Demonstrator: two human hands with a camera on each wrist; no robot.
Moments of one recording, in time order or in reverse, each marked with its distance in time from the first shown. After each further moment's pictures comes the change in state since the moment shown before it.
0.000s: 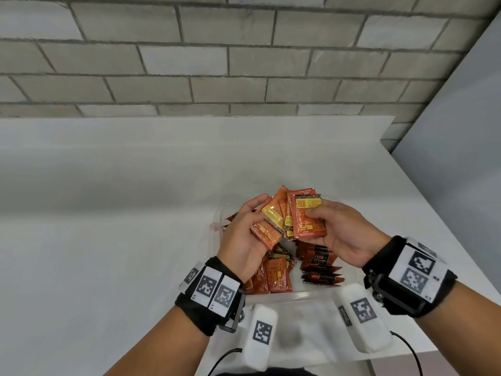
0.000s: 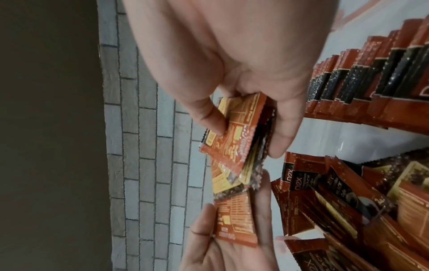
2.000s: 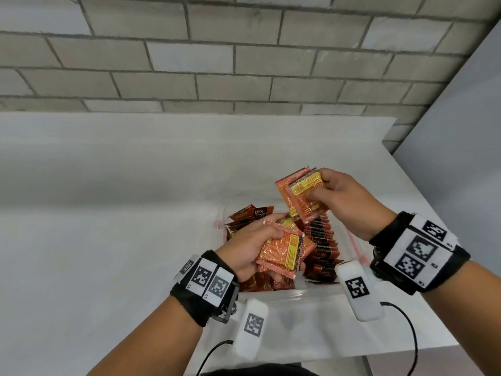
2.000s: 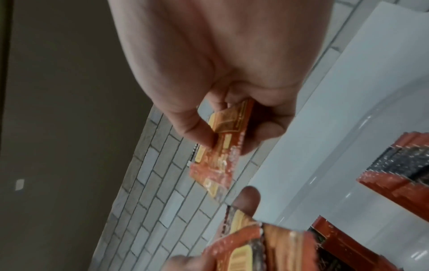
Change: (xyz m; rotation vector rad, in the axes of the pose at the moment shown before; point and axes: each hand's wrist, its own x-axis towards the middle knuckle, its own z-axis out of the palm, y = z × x) left_hand -0.011 0.008 -0.016 0.343 -0.277 -0.397; right_hand -0.002 -0.028 0.012 -0.562 -0.019 -0.403
